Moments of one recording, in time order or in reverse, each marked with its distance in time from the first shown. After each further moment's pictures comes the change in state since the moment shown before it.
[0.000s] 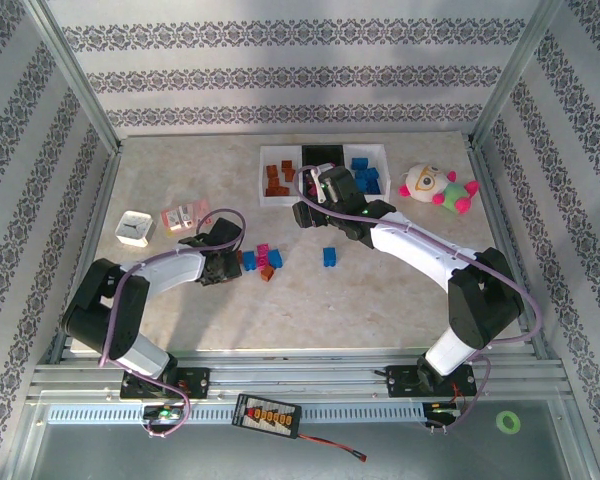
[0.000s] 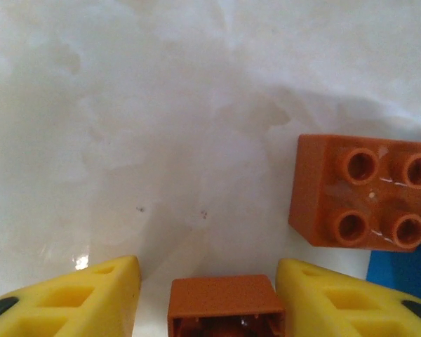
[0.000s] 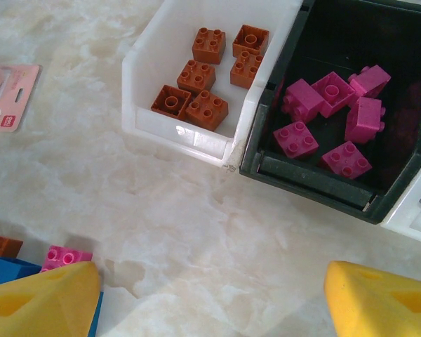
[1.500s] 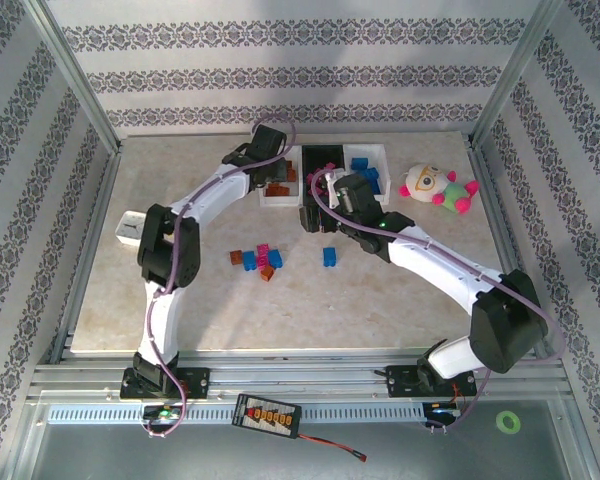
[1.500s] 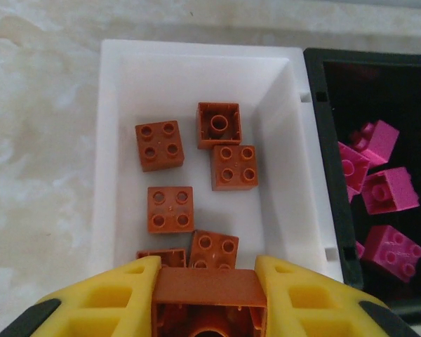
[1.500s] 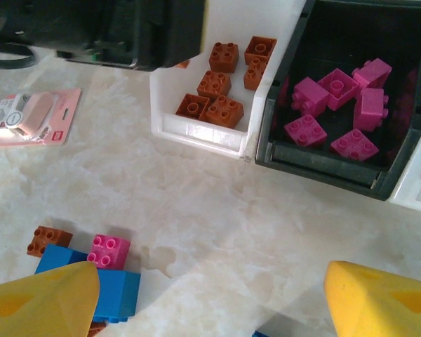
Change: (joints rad) left arm 0.000 0.646 1.131 -0.053 0.020 0.335; right arm -0.010 -0.164 -0.135 0.046 -0.060 0.085
